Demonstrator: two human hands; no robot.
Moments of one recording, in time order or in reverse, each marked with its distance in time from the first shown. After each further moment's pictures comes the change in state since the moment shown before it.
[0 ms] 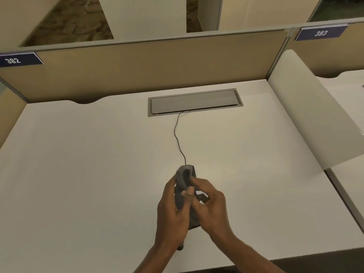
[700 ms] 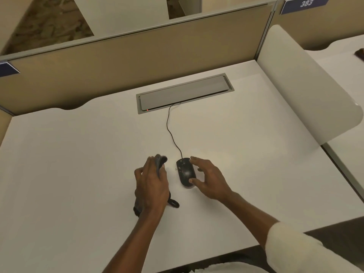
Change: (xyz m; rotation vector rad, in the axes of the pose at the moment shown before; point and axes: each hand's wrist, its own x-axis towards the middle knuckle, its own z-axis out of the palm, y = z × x) left_hand 0.085 -0.034 -0.018 0.683 0.205 -0.002; right_hand 0.072 0.085 -0.037 -0.613 -0.226 -0.080
